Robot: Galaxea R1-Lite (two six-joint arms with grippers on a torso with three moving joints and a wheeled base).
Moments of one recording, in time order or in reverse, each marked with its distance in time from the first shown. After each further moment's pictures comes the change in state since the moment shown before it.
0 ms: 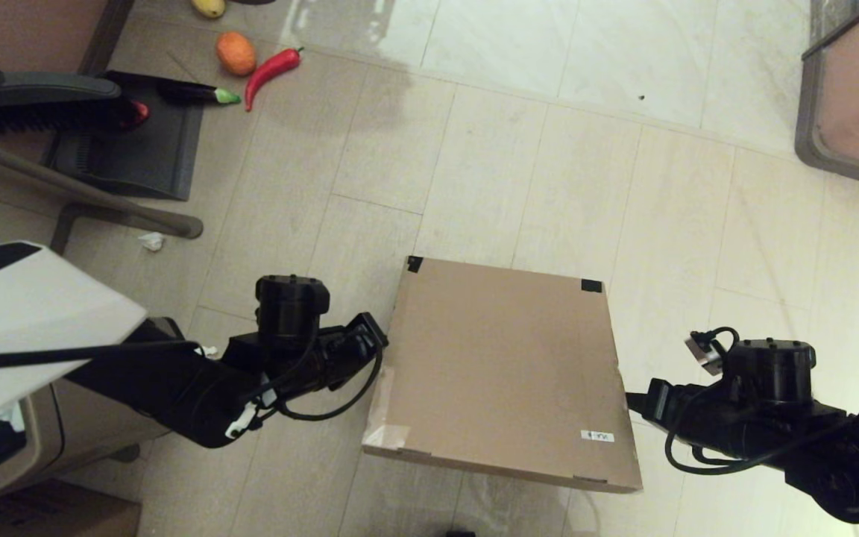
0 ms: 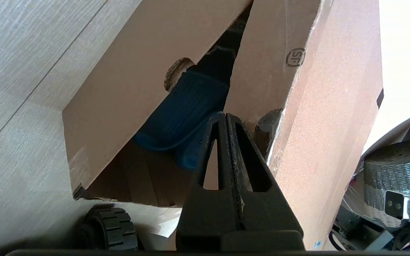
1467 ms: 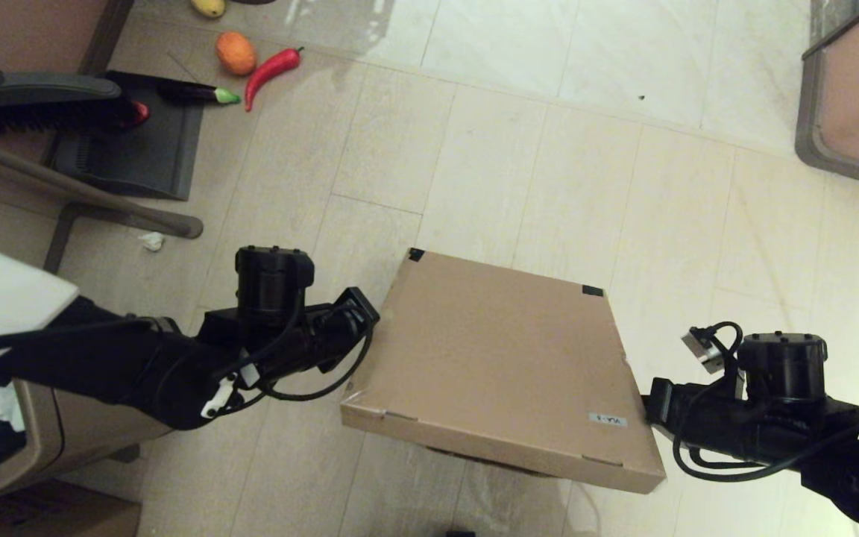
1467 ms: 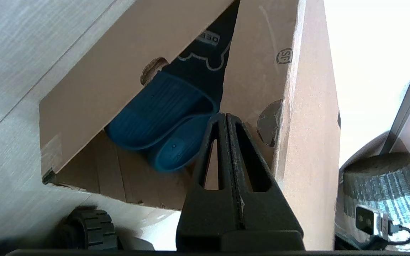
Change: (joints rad) left arm 0.005 -0.097 -0.046 0.107 0.034 -0.051; right arm 0.034 -0.099 0.010 0.087 0.102 0.045
